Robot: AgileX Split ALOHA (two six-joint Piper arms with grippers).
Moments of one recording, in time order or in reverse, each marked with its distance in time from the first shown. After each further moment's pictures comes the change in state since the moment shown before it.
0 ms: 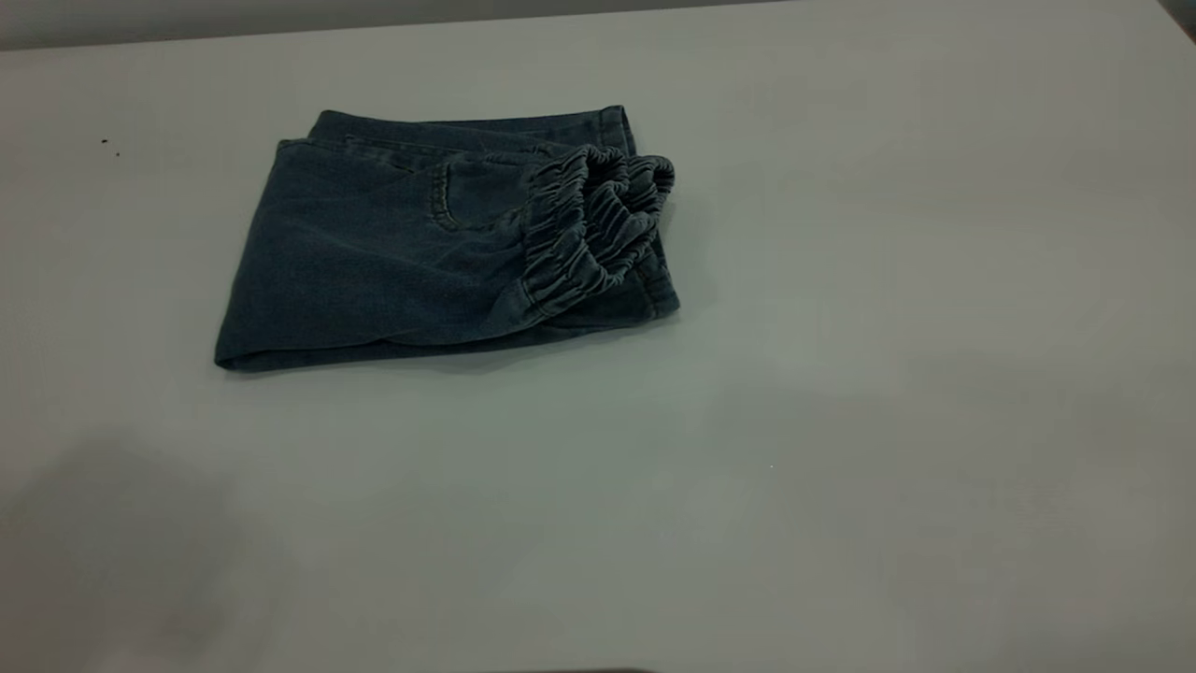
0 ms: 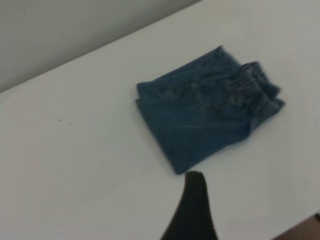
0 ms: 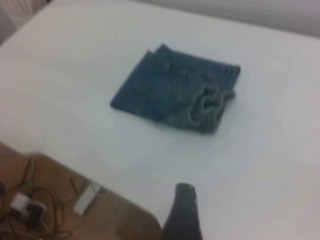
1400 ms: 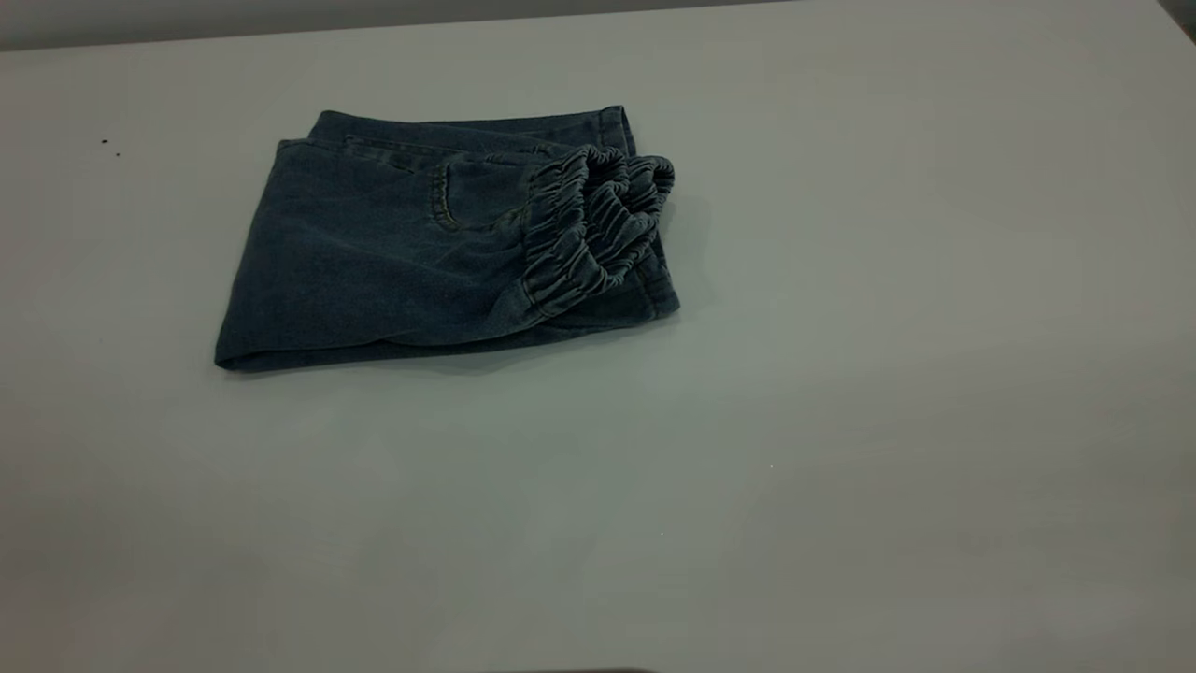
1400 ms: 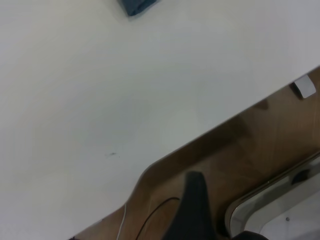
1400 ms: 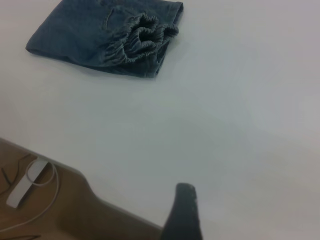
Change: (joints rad) left arm 0.000 -0.238 0.632 -0.032 -0.053 0.003; right arm 0.000 -0.415 0.517 -0.148 -0.119 -0.008
